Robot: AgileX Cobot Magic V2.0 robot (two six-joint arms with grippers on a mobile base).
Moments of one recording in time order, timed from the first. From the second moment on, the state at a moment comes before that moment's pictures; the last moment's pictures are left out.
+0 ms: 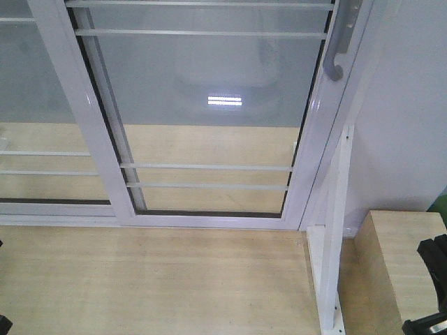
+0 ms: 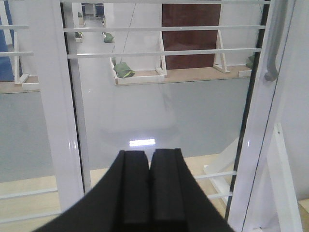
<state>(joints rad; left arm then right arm) -0.28 -0.01 0.03 0.20 0.15 -0.25 0.21 -0.01 0.03 0.01 0.22 -0.16</state>
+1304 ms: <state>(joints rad) -0.29 0.03 0.03 0.20 0.15 -0.25 0.21 0.01 0.03 0.01 0.22 -0.16</state>
